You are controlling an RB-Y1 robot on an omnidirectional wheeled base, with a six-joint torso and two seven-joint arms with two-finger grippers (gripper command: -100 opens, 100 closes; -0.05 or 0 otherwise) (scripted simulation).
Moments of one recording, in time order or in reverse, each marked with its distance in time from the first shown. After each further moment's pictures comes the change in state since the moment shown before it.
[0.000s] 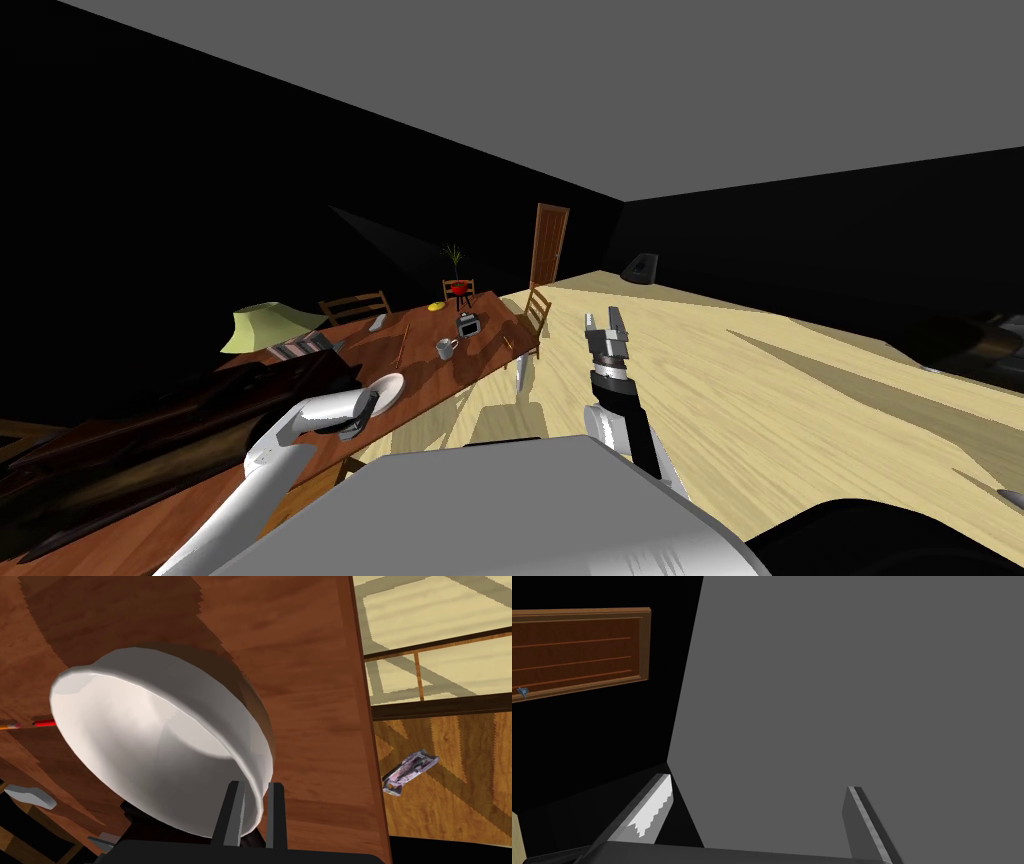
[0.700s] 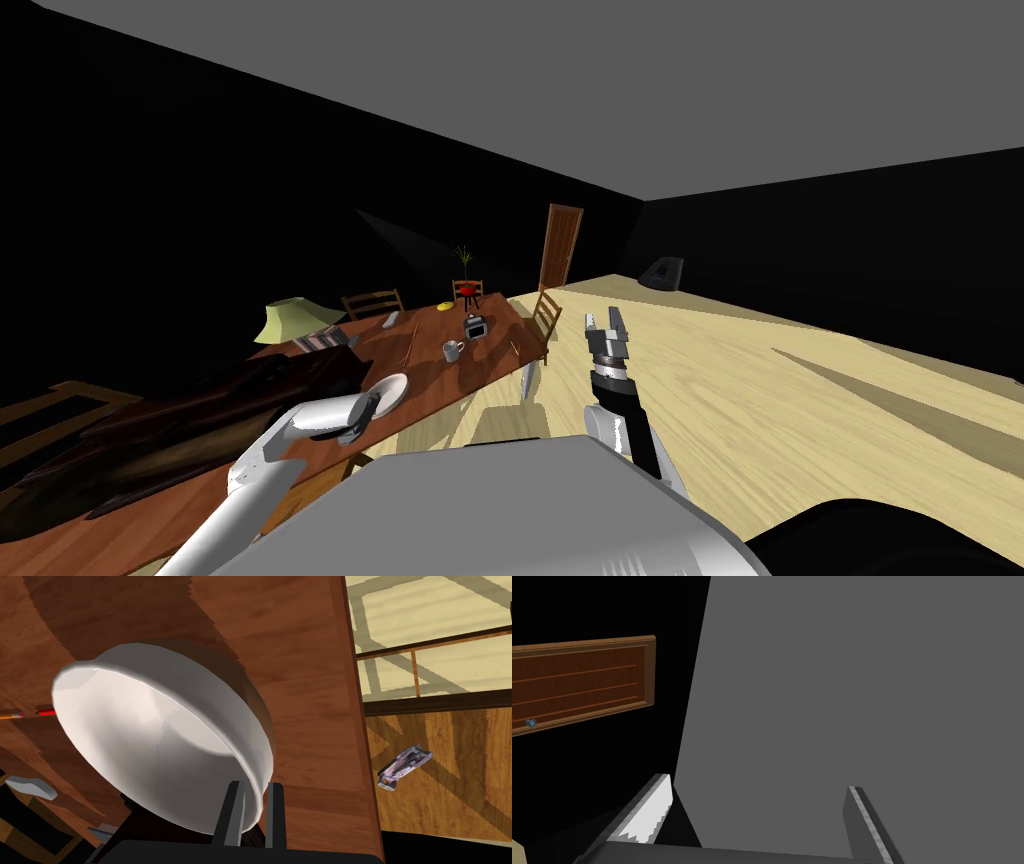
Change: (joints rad) left arm 0.088 -0.006 -0.014 -0.168 0.016 0.052 -0.015; right arm 0.000 0.000 0.000 0.000 0.000 0.000 0.000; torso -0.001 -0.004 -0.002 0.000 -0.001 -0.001
